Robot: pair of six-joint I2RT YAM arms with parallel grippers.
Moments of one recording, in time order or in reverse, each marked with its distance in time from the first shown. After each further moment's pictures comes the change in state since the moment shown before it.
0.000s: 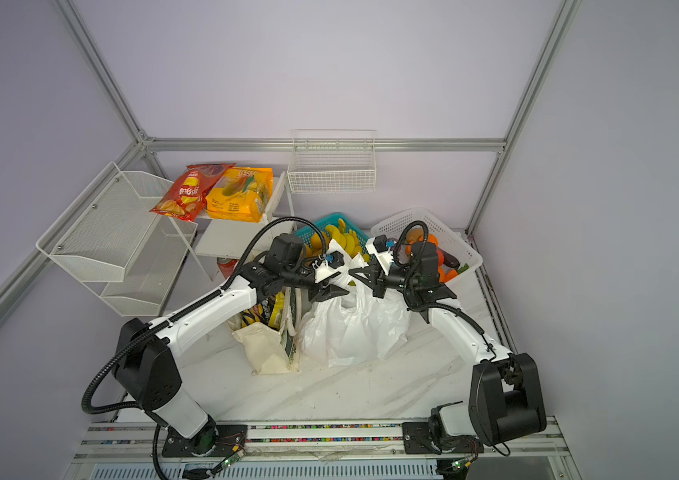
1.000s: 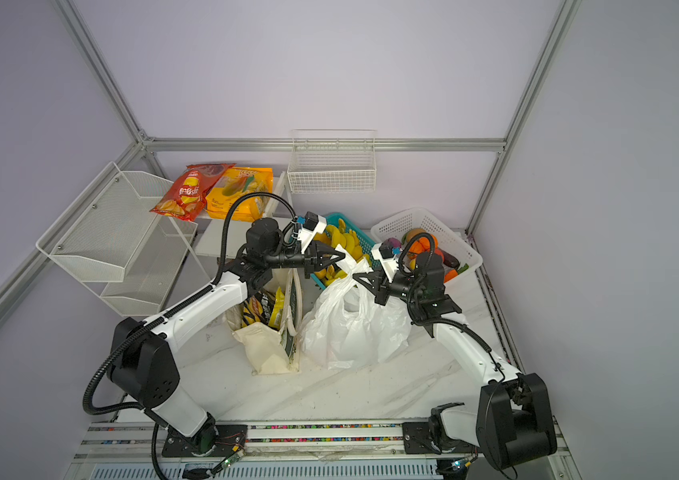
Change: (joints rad) left arm 0.101 0.016 0.000 0.474 0.264 -0.620; right arm 0.000 -0.096 -0.113 0.070 0.105 0.113
